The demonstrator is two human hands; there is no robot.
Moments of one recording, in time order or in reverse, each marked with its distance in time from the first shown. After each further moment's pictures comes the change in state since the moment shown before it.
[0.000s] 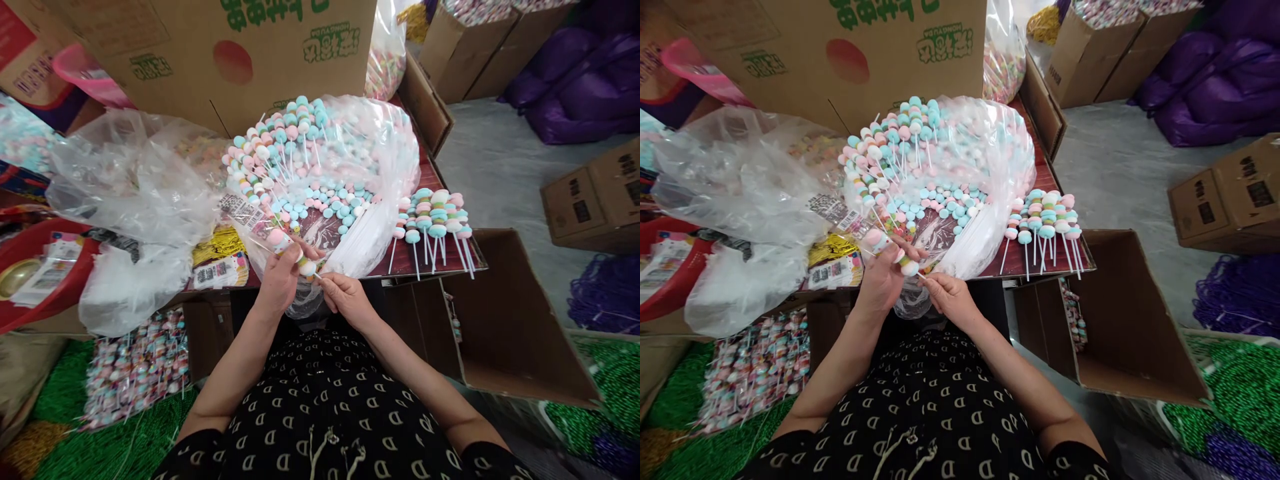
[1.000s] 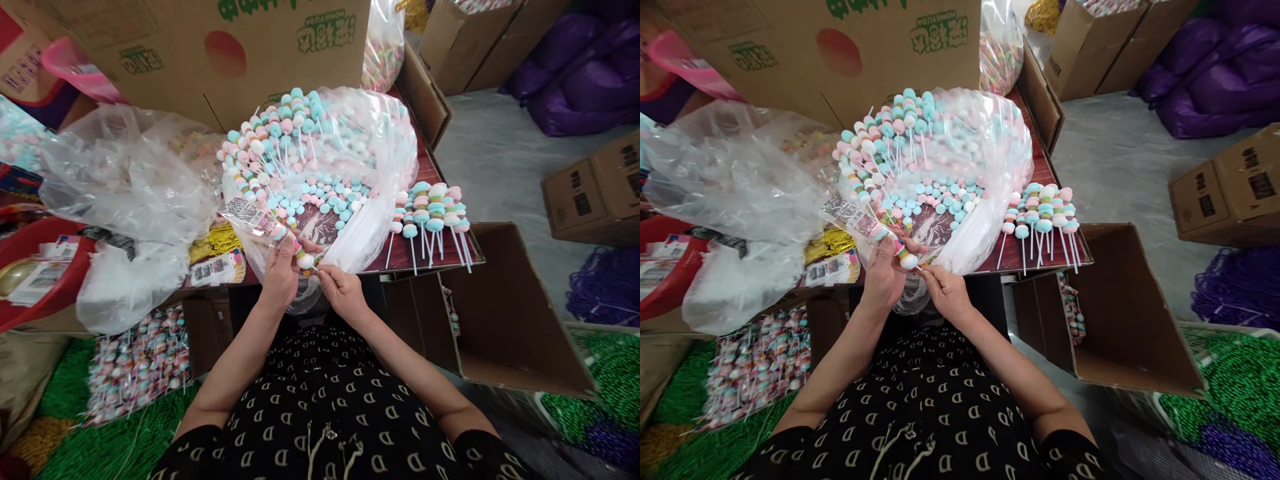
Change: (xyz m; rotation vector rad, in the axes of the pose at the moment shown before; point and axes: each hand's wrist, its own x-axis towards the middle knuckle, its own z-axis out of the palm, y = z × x) left_hand 0.003 -0.015 0.001 -0.026 0.116 0.020; right_hand 0.003 0.007 -0.003 -0.414 0.195 -0.275
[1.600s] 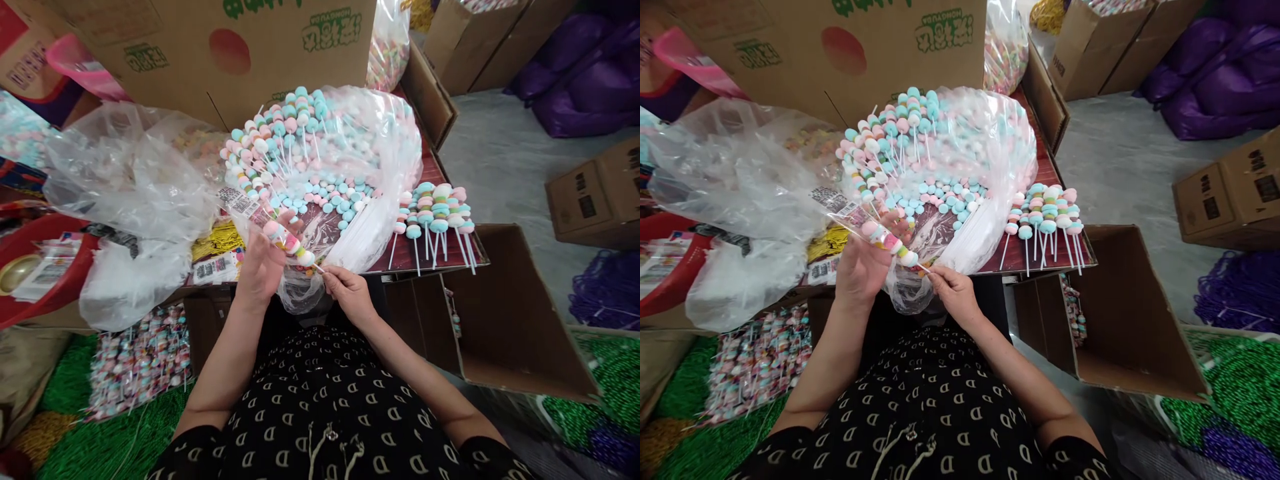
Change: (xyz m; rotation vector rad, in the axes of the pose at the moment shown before) left_hand 0.009 0.032 -0.018 -0.096 -0.124 0.020; right_hand -0.005 0.003 0.004 0.236 0.039 0.194
